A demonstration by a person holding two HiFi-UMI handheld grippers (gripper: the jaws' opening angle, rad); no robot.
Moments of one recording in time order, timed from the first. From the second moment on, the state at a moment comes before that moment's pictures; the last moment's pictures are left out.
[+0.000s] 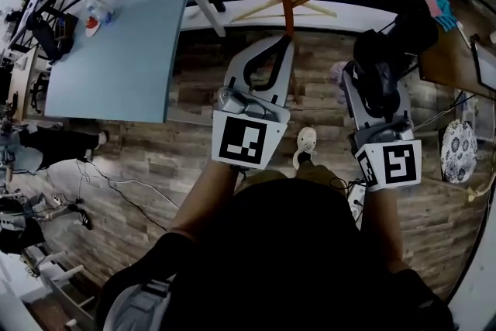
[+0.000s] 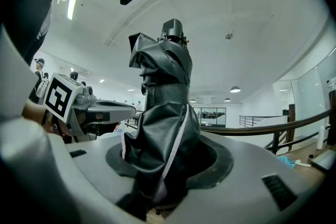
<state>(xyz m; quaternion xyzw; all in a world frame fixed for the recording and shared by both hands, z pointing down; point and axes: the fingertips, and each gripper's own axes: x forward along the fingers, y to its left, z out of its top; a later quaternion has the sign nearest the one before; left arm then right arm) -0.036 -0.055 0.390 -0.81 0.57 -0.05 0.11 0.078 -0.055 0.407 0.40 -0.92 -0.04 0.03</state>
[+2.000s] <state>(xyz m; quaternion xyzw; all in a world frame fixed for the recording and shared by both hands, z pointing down) -0.026 -0.209 0.377 -0.78 0.62 -0.05 0.11 0.094 -0.221 0.416 0.35 -0.93 -0.04 0.04</state>
